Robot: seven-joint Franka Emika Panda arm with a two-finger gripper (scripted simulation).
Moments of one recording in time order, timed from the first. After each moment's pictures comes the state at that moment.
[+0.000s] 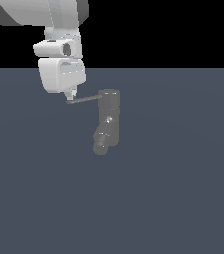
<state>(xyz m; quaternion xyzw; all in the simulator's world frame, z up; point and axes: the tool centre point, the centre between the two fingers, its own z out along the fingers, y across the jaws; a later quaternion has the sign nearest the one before) -0.010 0.123 0.201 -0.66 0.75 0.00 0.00</state>
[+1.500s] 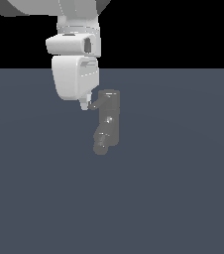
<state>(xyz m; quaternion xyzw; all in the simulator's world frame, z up) -0.072 0.069 0.201 -0.66 0.75 0.00 0.00</state>
